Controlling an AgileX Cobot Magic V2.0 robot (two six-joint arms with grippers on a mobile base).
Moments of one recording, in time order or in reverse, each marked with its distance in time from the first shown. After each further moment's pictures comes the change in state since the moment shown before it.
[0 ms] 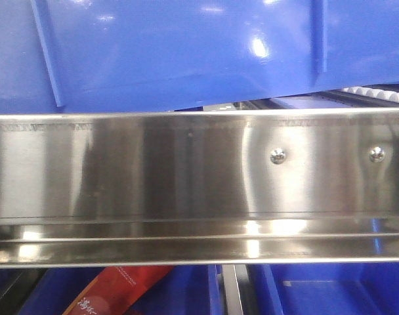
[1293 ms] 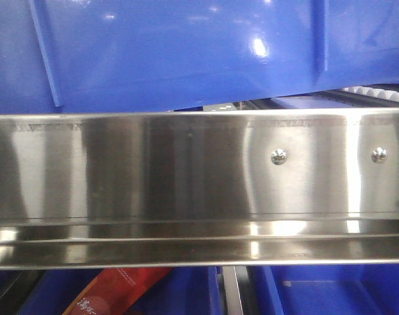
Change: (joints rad) left arm -0.001 0.021 -0.455 -0.078 0.497 0.000; right arm 0.000 1.225 -1.712 -0.005 1.383 -0.020
